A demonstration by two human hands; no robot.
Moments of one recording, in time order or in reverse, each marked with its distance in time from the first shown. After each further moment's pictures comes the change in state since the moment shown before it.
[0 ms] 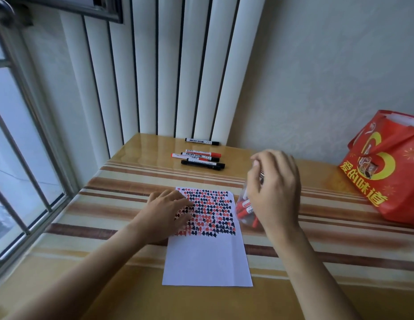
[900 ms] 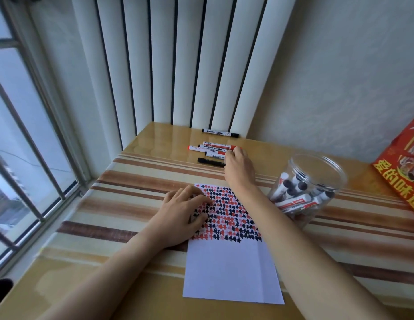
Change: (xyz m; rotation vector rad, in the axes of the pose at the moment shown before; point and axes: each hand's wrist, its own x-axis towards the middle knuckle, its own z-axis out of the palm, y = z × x) left_hand -0.003 -0.015 0.015 -0.202 0.103 0.028; right_hand -0.015 0.011 0.208 -0.233 -0.724 0.045
